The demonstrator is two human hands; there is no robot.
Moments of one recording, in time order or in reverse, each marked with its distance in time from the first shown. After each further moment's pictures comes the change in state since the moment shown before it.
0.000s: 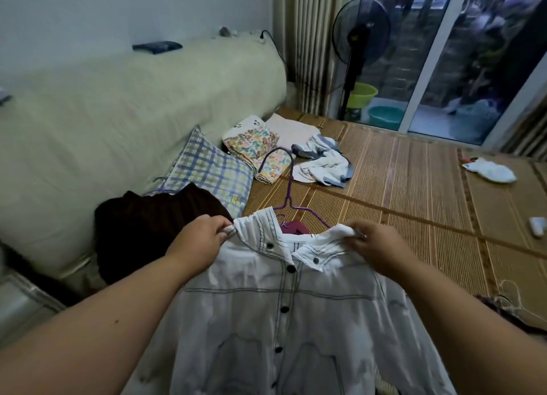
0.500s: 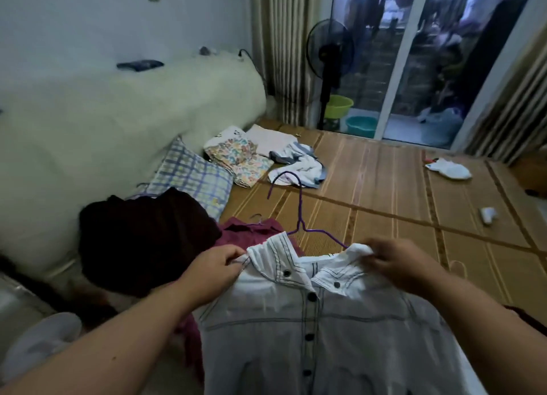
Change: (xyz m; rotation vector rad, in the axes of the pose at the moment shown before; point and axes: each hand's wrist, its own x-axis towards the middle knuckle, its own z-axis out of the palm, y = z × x) left_hand -0.123 0.114 0.040 -0.269 -0.179 0.046; right_hand -0.137 0.082 -0.077 -0.181 -0.082 -0.021
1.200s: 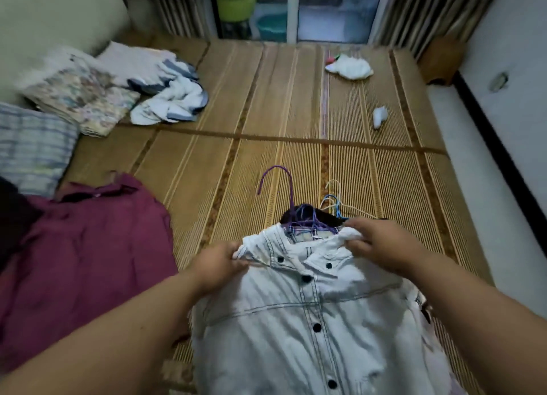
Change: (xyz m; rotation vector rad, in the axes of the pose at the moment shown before) left_hand 0.174 0.194 0.422 0.157 -0.460 -0.062; right_hand -0.036 0.457 -0.003 0.004 -0.146 0.245
